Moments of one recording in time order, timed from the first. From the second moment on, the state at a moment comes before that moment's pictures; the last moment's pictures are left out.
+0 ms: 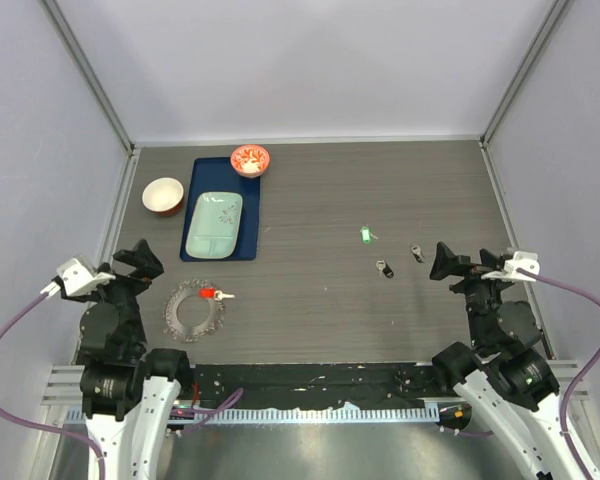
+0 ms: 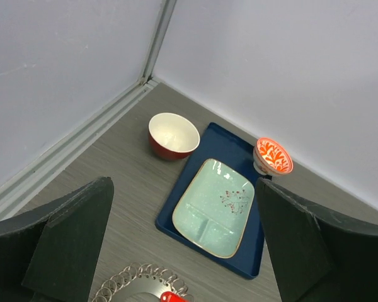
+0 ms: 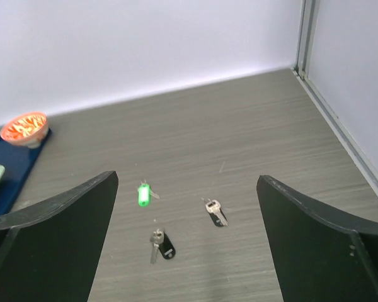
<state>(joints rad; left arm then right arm) -0.08 0.14 0.68 -0.45 -0.48 -0.37 0.53 0.12 0.55 -0.38 0.61 0.16</state>
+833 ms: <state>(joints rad) -0.07 0.71 0.65 -0.63 -0.24 -0.69 0.54 0.01 0.52 -0.32 0.51 0.16</state>
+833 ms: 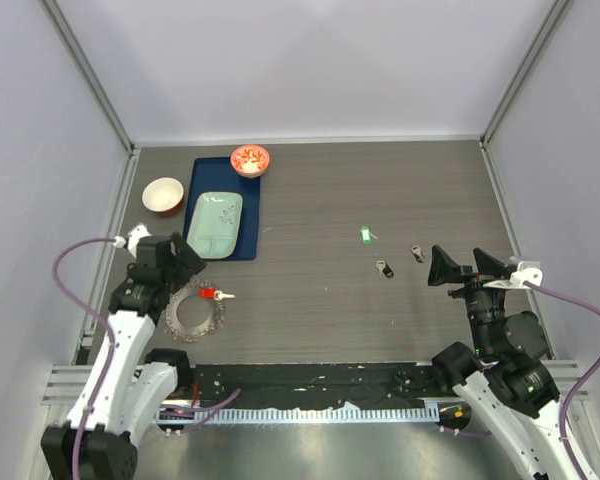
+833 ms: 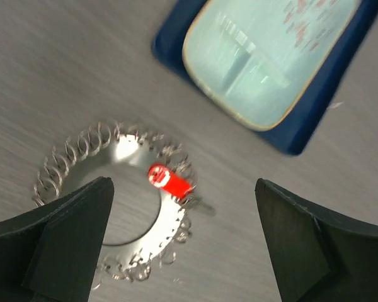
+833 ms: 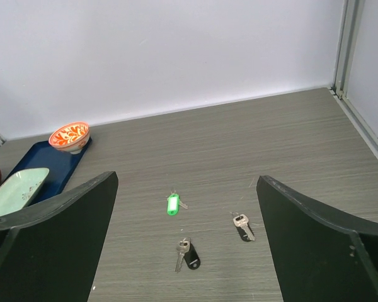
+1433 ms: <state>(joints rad) -0.42 1.13 0.53 -0.57 -0.24 -0.90 0.57 0.01 0.51 -0.32 0.47 0.16</state>
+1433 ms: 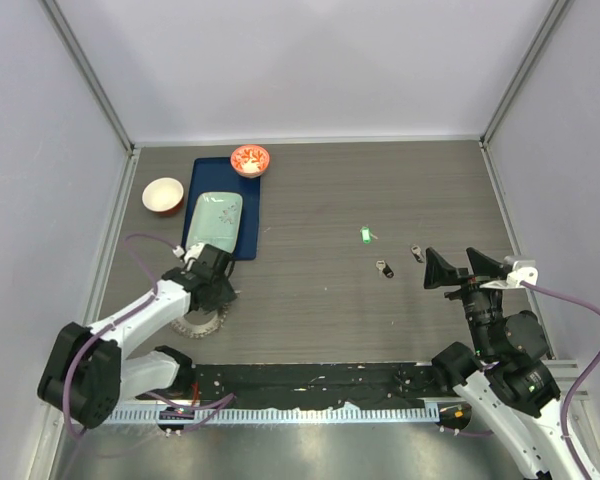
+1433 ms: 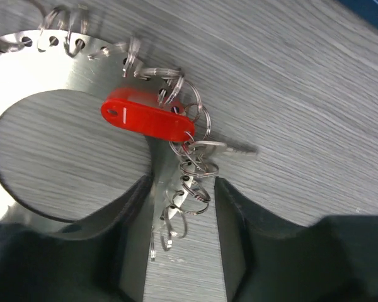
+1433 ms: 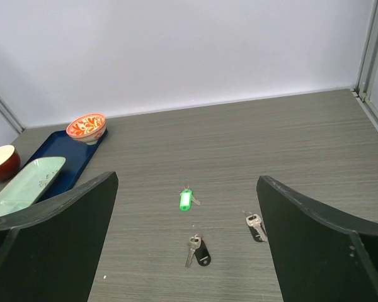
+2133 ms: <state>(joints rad) -0.76 1.68 1.00 -0.33 -0.17 -1.04 0.59 0.01 0.51 -0.32 0.44 0.16</state>
